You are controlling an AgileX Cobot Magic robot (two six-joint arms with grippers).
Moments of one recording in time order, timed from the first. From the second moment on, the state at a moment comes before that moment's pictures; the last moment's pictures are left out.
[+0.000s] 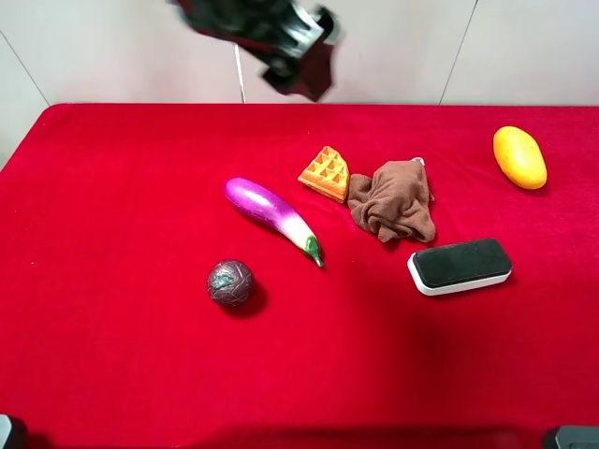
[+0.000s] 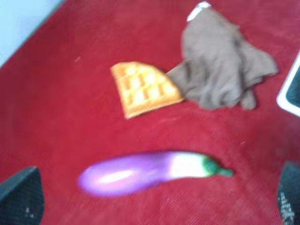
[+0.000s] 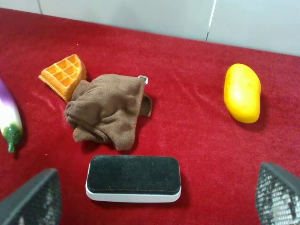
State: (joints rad) left arm -0.88 1.50 -1.34 0.20 0.73 -0.11; right arm 0.04 -0.01 -0.50 0.20 1.03 -0.20
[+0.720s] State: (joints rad) left arm -0.72 1.09 -0.88 0.24 0.84 -0.21; right arm 0.04 -0.01 -0.50 0.20 1.03 -0.20
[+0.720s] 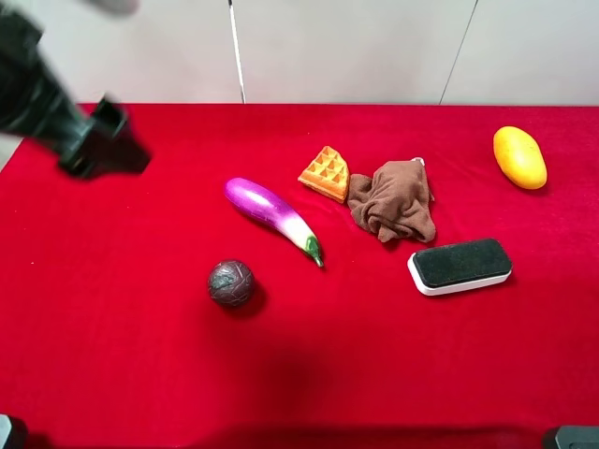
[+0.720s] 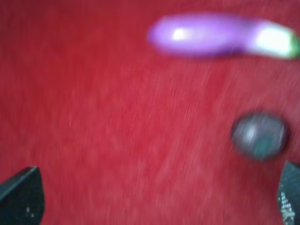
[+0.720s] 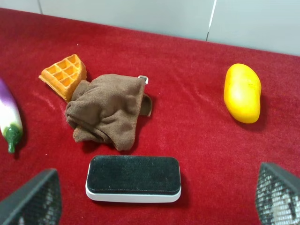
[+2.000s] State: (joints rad) left arm -0.72 0.63 -0.49 0.21 1.07 -0.27; right arm 0.04 -0.01 -0.50 0.20 1.03 -0.20
